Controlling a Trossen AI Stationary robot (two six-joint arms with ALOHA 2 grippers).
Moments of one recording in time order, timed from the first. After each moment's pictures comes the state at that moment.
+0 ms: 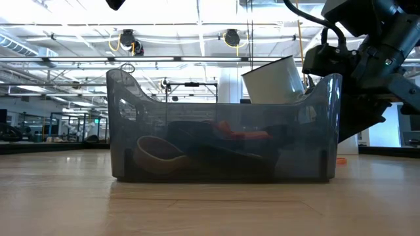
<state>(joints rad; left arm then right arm) -0.28 1.06 1.01 -0.44 -0.24 -0.19 0.34 1.46 0.57 -0.17 0.27 0.24</state>
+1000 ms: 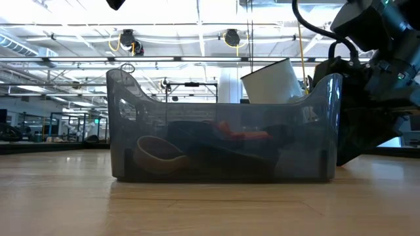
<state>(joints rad) -0.28 1.06 1.01 -0.44 -0.24 -0.19 0.34 1.46 0.47 -0.04 0.21 0.25</state>
